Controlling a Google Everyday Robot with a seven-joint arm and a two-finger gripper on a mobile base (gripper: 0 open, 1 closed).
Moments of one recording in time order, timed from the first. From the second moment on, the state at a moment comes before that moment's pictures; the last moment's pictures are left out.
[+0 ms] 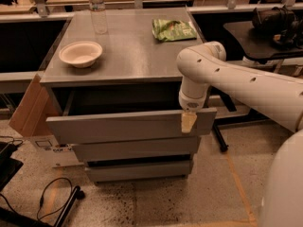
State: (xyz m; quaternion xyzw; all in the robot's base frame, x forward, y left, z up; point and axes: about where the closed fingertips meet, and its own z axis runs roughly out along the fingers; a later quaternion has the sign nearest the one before) arm 0.630 -0.137 0.682 -0.66 0.75 -0.03 0.05
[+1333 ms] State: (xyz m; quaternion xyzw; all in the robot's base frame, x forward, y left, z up) arm 0.550 -0.128 0.718 -0.67 0.73 -0.11 0.09
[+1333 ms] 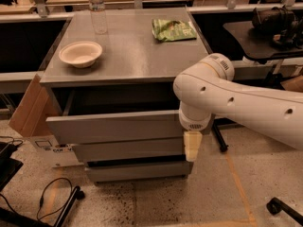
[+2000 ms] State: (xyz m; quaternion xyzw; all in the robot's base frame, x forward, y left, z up) arm 0.558 -0.129 0.705 -0.67 0.73 -0.11 0.10
